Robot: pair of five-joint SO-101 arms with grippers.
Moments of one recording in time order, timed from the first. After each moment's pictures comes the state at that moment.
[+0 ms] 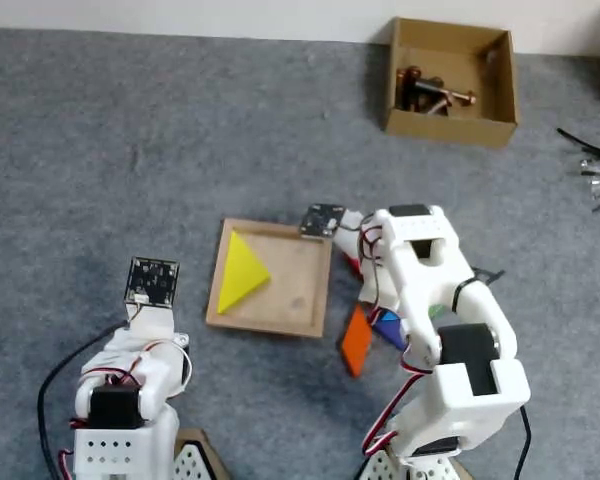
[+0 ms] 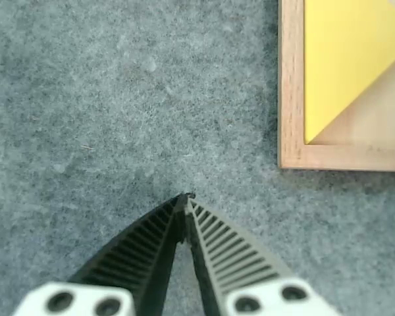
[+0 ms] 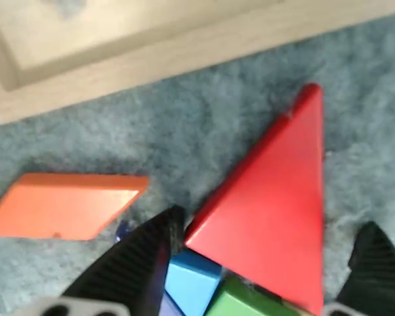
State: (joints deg) left arm -5.9 -104.5 96.0 75.9 -1.0; right arm -11.6 7.6 28.6 60.2 63.9
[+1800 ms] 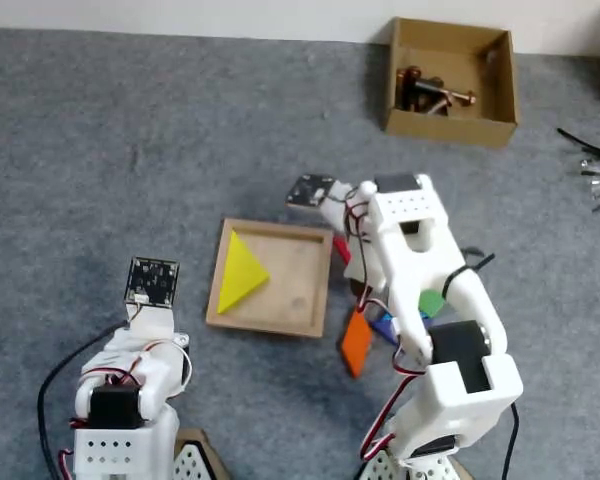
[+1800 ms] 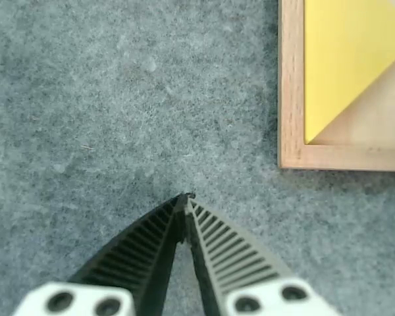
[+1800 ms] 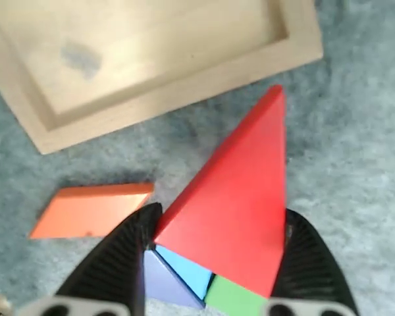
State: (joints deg) left arm -5.9 -104.5 96.0 75.9 -1.0; right arm -15.6 7.9 13.9 74.2 55.3
